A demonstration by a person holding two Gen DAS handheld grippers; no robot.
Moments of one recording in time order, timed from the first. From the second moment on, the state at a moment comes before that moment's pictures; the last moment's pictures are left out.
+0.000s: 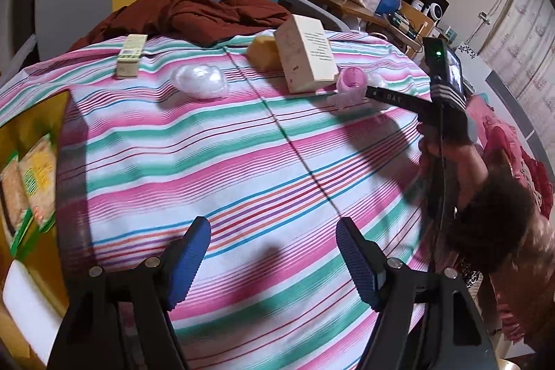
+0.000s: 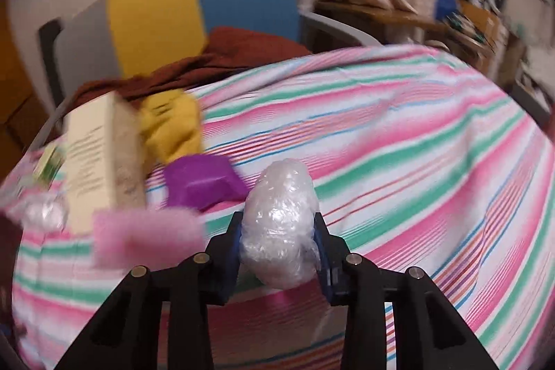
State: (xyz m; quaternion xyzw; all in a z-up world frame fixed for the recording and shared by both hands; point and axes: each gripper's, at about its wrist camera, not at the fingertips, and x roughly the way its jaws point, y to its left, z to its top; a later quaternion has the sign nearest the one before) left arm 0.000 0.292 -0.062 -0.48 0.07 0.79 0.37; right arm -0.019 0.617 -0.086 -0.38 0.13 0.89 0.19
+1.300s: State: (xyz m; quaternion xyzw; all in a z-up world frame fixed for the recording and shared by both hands) left arm -0.084 0.460 -0.096 -0.47 0.03 0.80 0.38; right arm 0.055 0.613 -0.105 -0.32 0.21 0.89 0.26
